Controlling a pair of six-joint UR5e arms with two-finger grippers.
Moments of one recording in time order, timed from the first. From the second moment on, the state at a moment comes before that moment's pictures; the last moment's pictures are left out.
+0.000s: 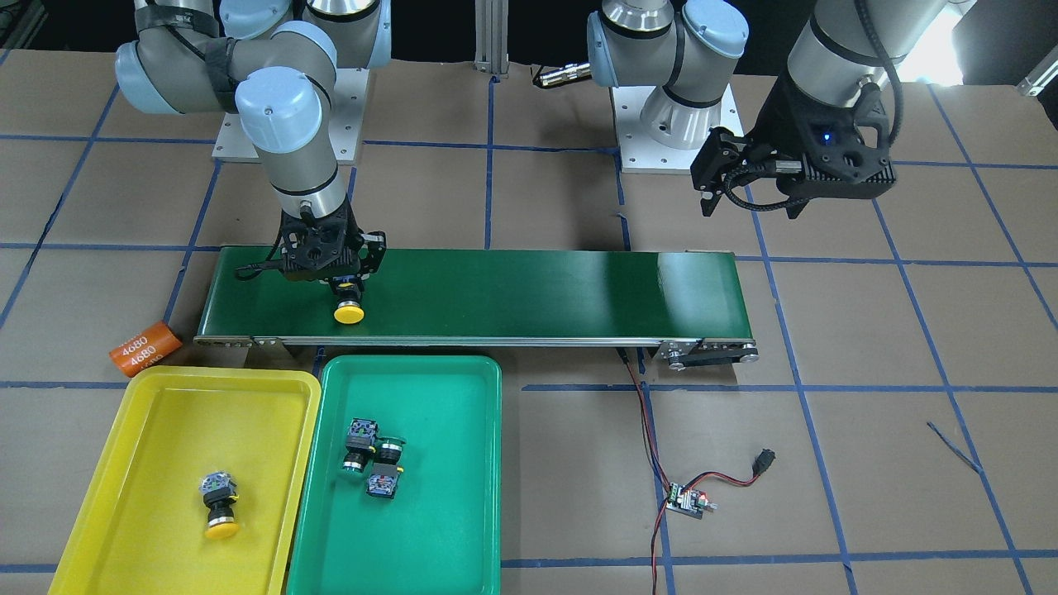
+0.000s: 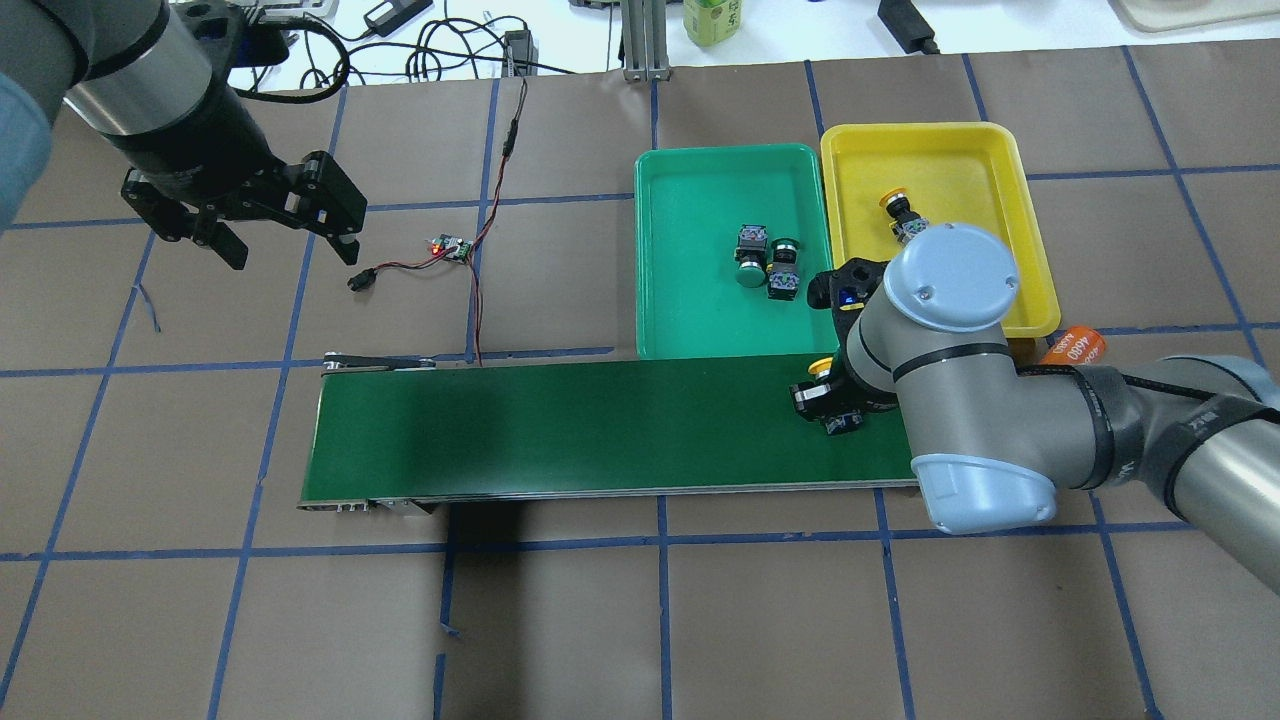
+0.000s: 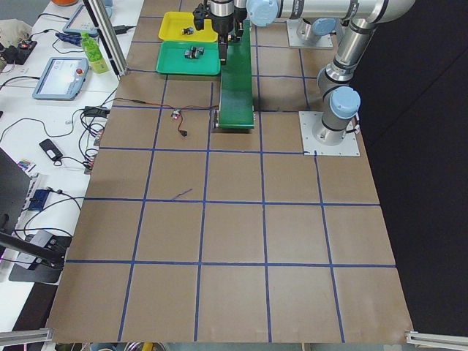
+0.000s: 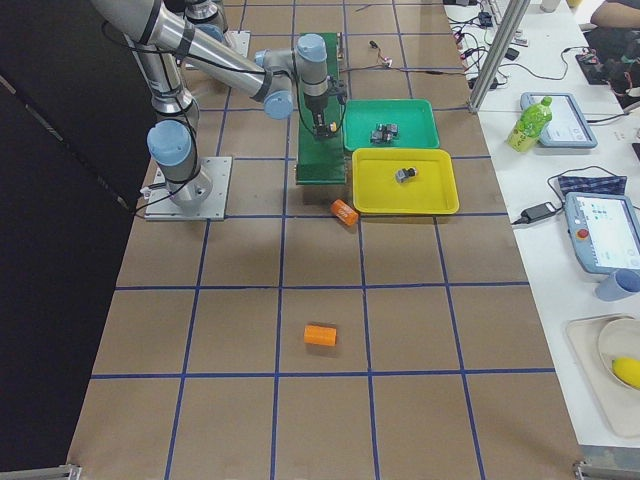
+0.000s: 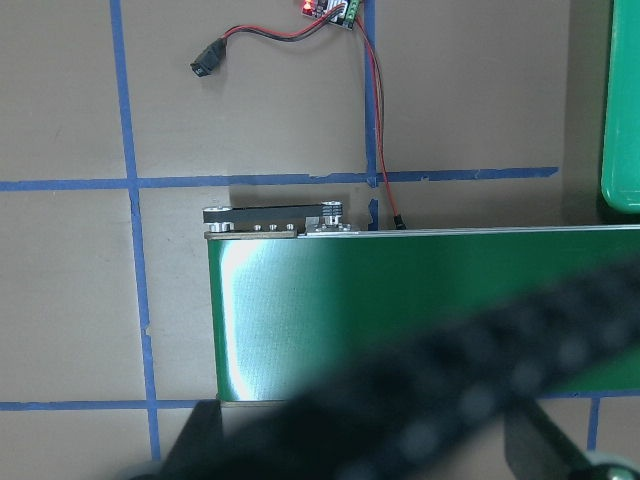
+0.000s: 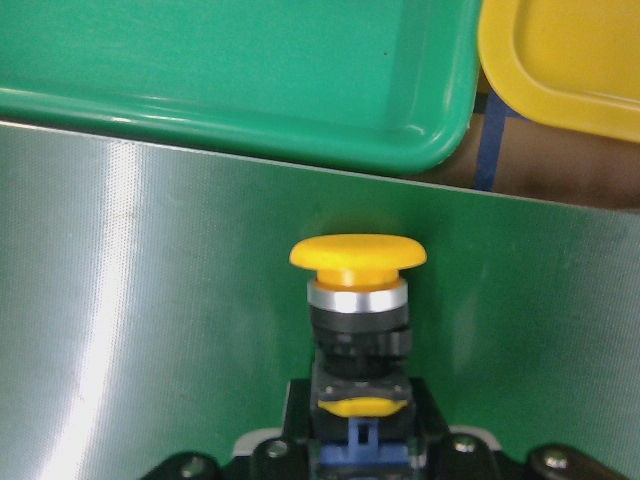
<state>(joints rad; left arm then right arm) -1.50 -1.55 -1.58 -1.60 1.57 0.08 1.66 -1.52 2.20 -2.34 -1.55 -0.07</state>
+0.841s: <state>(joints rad) -1.50 -1.55 -1.58 -1.60 1.57 0.08 1.50 -1.27 1.76 -2.13 -1.54 -0.15</state>
